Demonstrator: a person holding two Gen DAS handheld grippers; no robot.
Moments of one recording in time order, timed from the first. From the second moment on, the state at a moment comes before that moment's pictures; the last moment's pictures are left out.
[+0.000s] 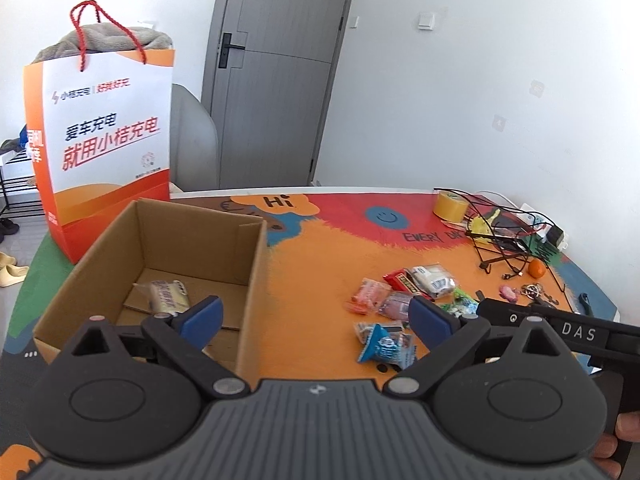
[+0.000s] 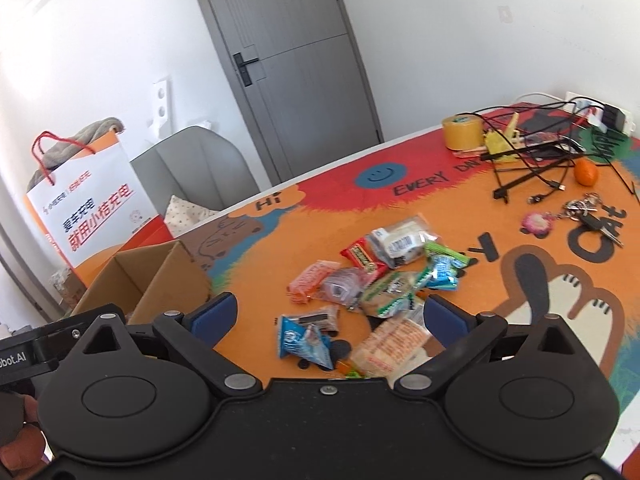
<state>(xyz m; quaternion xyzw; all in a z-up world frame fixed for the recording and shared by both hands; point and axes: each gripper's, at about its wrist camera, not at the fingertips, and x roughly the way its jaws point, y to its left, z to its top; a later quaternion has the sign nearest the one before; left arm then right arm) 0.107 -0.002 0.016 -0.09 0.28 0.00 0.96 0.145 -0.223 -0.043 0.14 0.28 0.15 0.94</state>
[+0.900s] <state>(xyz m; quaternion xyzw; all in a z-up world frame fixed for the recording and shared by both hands) 0.187 -0.045 -0.052 -0.12 0.36 -0.01 0.92 0.204 -0.242 -0.121 0.19 0.36 0.09 0.91</state>
